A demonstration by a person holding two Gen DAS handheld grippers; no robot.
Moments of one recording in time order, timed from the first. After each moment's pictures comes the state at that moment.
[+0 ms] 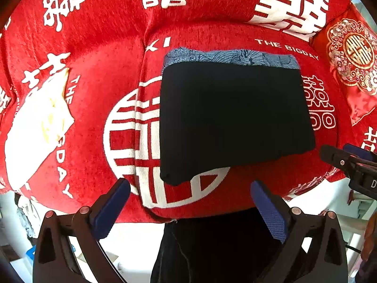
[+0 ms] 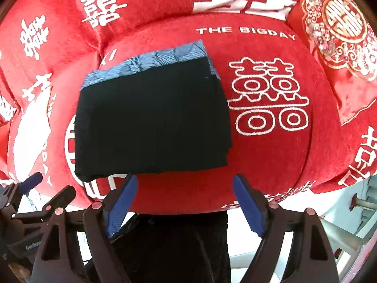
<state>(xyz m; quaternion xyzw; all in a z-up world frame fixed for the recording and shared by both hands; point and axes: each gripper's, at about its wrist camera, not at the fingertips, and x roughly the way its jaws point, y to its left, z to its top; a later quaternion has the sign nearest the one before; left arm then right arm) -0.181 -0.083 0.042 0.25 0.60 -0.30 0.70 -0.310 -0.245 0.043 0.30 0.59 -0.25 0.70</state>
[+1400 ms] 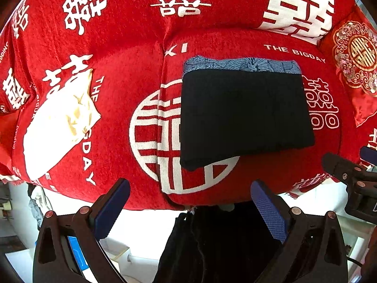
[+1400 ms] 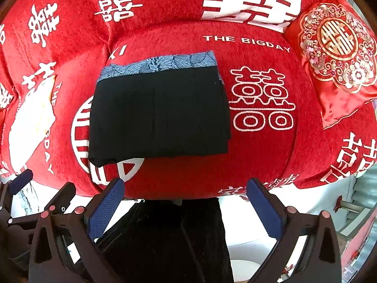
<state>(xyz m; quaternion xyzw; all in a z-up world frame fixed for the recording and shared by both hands) -0.191 -0.068 0.083 0.27 0.59 -0.26 0.72 -0.301 -0.214 0.092 0.26 0.62 -0.26 0.69</state>
